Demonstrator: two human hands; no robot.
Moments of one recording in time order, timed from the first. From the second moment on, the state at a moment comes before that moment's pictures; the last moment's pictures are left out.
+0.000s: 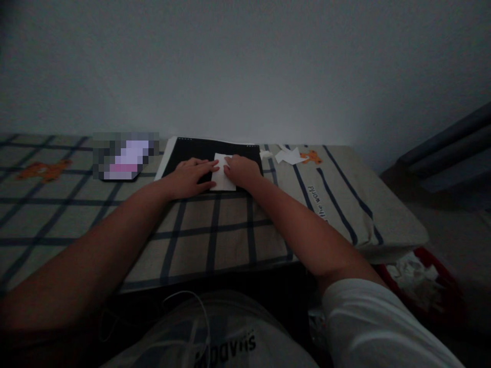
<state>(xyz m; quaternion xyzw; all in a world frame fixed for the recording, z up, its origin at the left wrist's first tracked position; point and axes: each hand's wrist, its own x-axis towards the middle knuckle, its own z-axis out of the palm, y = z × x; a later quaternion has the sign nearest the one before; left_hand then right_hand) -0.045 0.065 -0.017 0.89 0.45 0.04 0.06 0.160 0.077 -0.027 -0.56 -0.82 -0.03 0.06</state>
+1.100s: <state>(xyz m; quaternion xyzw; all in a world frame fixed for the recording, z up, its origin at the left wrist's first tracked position) -0.053 0.067 -0.016 0.93 0.31 0.16 0.12 0.189 0.070 -0.028 -0.43 -0.89 0.01 0.11</state>
